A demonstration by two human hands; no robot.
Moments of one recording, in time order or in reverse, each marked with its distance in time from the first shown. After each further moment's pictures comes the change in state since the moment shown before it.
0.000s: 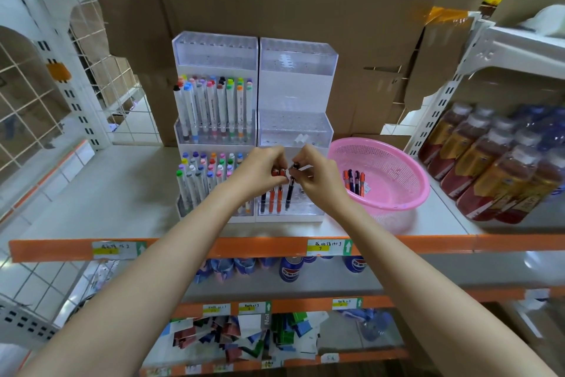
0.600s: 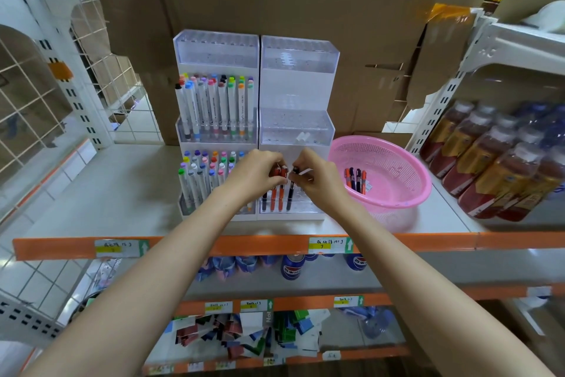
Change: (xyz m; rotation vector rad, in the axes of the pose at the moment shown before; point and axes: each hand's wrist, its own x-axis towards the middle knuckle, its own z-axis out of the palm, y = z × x) left_hand -0.006 -0.007 0.003 0.134 0.025 0.006; right_hand -0.006 0.002 0.003 -0.031 -0.054 0.049
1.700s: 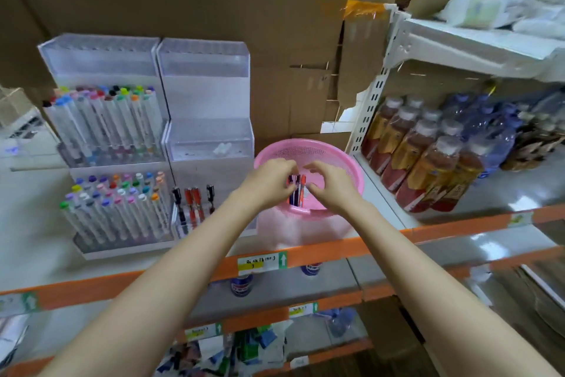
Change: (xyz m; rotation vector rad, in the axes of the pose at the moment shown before) left_hand 0.091 0.104 0.091 0.072 -0.142 0.162; right_hand -0.018 0.109 -0.120 -0.355 -0.061 0.284
